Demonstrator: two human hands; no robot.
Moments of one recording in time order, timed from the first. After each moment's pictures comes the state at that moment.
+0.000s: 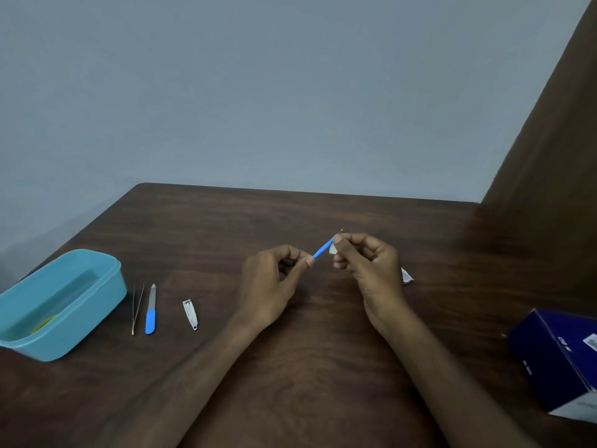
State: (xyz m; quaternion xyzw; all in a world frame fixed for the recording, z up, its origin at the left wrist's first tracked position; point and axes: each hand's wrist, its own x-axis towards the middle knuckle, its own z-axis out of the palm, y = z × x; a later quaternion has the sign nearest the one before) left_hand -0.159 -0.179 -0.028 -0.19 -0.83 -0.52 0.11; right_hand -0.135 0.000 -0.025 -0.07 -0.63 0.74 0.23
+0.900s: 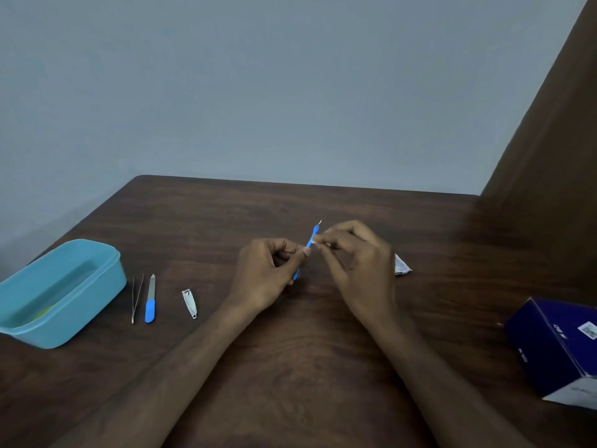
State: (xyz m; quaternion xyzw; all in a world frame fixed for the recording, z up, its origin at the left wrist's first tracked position) left_hand -0.163 -0.183 -0.024 -0.16 -0.82 -0.55 0.05; right_hand -0.119 -0.008 -0.021 0.13 -0.82 0.35 0.43
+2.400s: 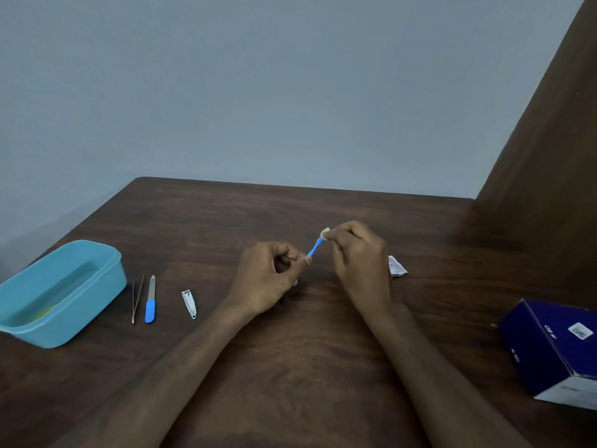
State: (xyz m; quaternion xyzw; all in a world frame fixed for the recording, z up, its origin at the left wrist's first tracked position) left_hand -0.156 -0.184 -0.019 -0.18 -0.84 -0.51 0.03; right_hand -0.144 0.007 -0.032 0.12 -0.85 0.23 0.45
